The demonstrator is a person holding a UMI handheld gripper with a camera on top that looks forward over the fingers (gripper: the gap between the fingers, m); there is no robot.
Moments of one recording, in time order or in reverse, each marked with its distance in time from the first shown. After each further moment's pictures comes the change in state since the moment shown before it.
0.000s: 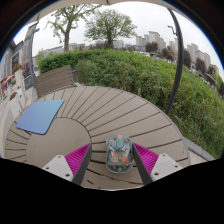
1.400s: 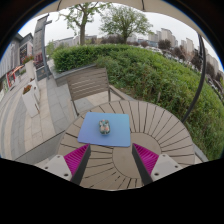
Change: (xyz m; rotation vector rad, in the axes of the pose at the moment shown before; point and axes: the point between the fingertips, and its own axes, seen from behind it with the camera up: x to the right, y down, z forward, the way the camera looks) arm -0.294 -0.100 -0.173 -0.090 -0.095 -0.079
